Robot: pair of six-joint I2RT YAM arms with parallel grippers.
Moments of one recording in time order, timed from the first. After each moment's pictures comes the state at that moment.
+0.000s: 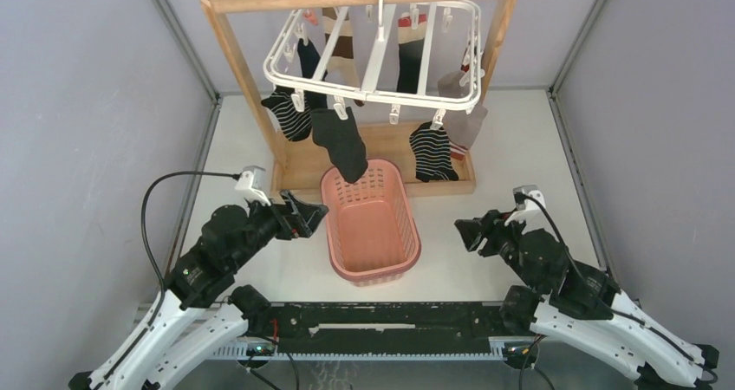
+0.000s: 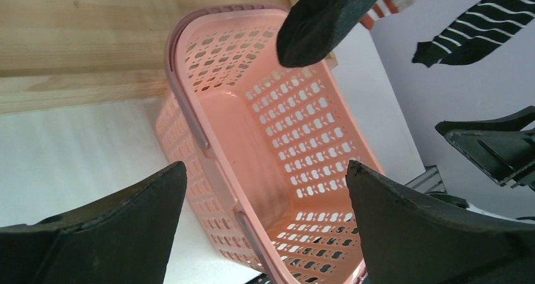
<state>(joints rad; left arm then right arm) -0.67 0.47 0.71 -0.52 -0.09 -0.65 0.99 0.31 0.63 -0.68 0.49 0.64</state>
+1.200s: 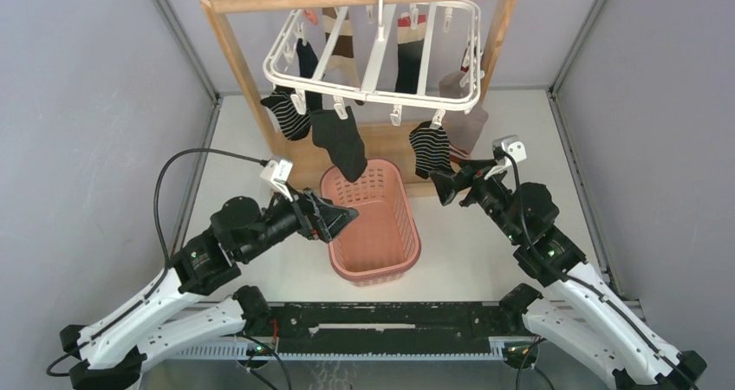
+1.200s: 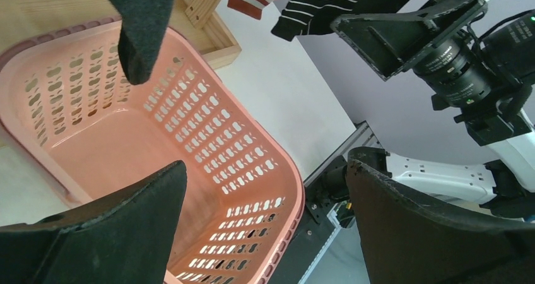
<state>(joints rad) -0.94 0.62 0.84 -0.38 -0.08 -0.65 0.60 0.64 0.70 -0.08 0.08 0.28</state>
